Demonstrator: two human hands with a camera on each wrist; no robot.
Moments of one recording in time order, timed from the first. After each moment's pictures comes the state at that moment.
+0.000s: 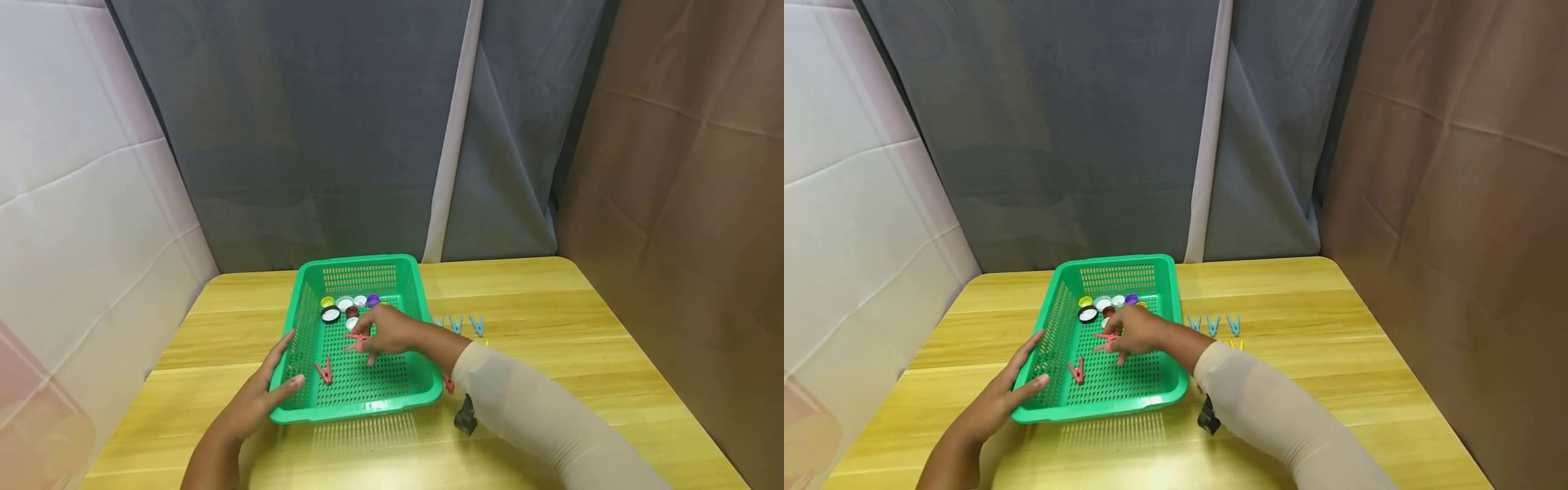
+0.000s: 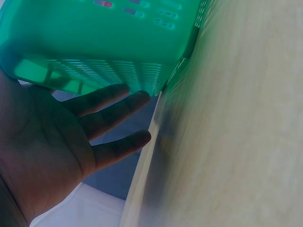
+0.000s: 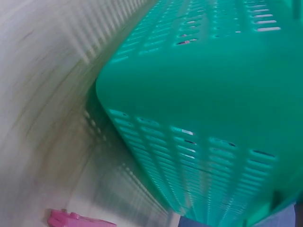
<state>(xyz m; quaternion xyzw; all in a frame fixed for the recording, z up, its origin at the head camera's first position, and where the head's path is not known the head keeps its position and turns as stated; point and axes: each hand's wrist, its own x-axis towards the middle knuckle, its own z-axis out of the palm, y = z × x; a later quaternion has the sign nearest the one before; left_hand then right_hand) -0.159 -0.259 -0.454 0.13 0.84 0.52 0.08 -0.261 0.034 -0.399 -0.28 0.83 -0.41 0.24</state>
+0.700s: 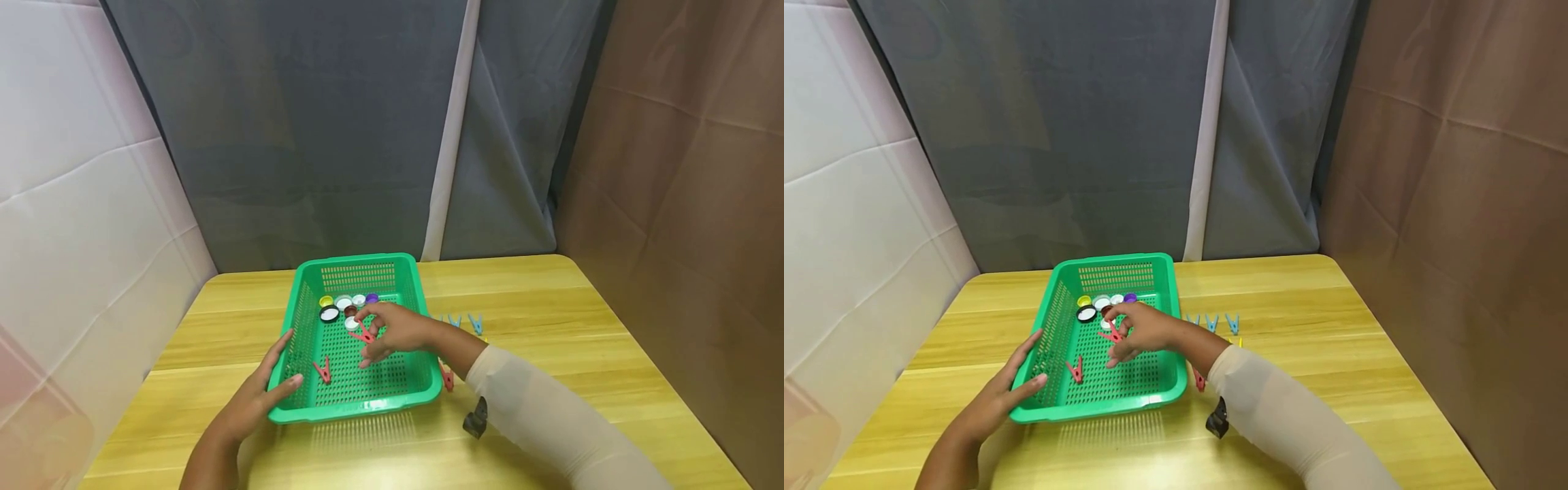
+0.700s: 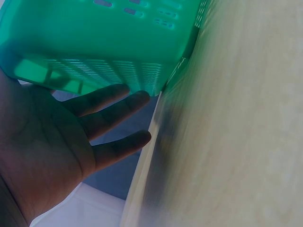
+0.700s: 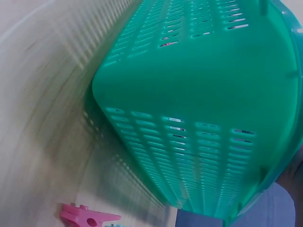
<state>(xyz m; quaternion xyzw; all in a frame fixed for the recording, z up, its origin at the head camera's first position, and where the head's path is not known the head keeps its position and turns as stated) -0.160 -0.259 -0.454 0.13 0.84 0.52 0.07 -0.253 0.053 -0.390 -0.21 0.74 -0.55 0.33</state>
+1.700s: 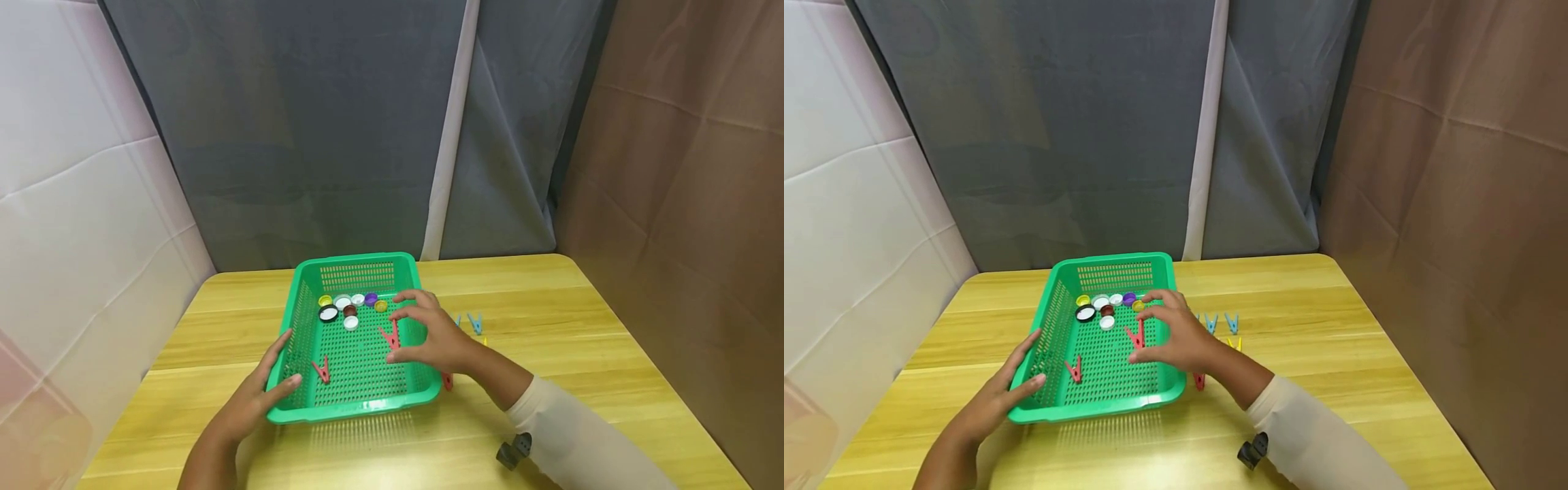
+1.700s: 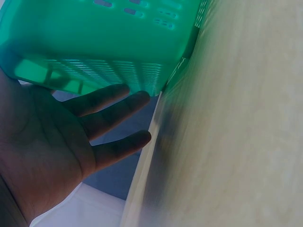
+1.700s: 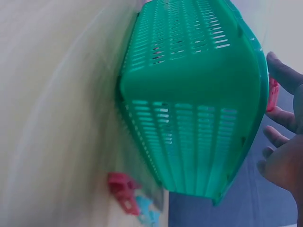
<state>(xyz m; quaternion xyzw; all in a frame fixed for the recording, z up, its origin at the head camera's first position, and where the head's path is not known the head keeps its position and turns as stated) -0.161 -0.259 -0.454 0.12 0.84 0.52 0.08 -0.214 0.110 -0.395 -0.29 0.85 -0.44 0.02</state>
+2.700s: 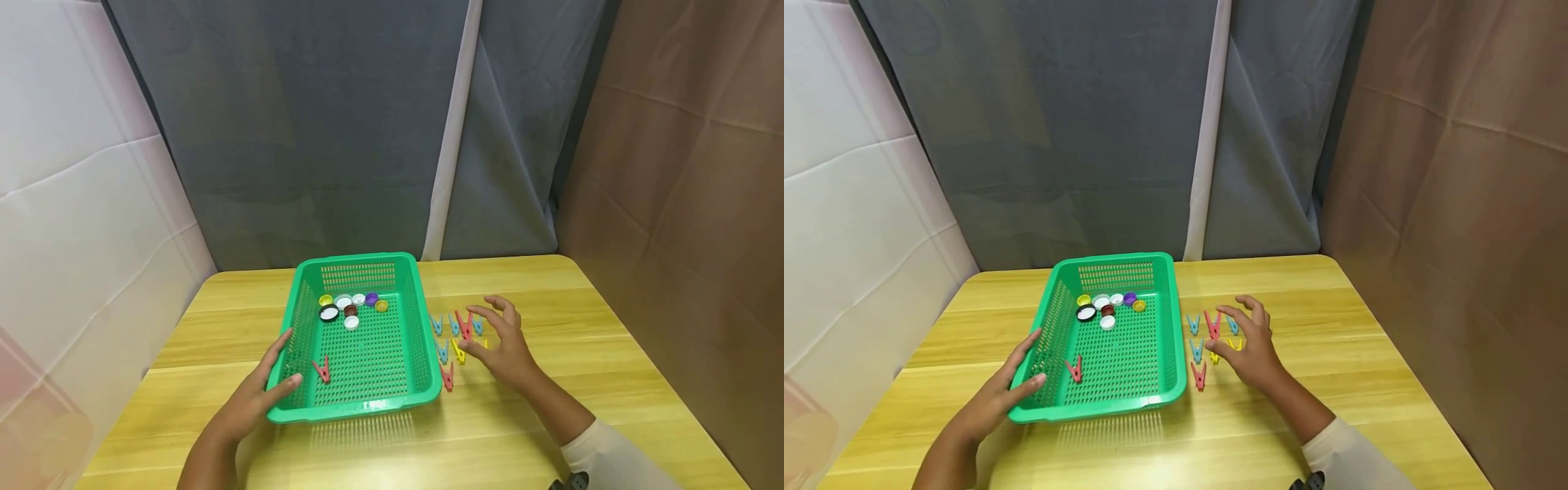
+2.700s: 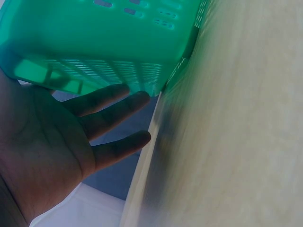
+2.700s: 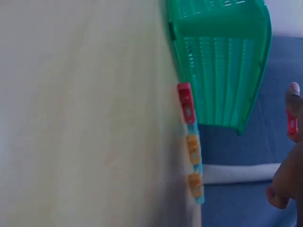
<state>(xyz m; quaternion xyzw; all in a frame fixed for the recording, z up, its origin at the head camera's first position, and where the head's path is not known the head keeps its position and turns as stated) -0.160 -0.259 -0.454 0.12 0.84 0.52 0.09 -0.193 0.202 -0.442 -0.13 0.87 -0.45 -0.12</state>
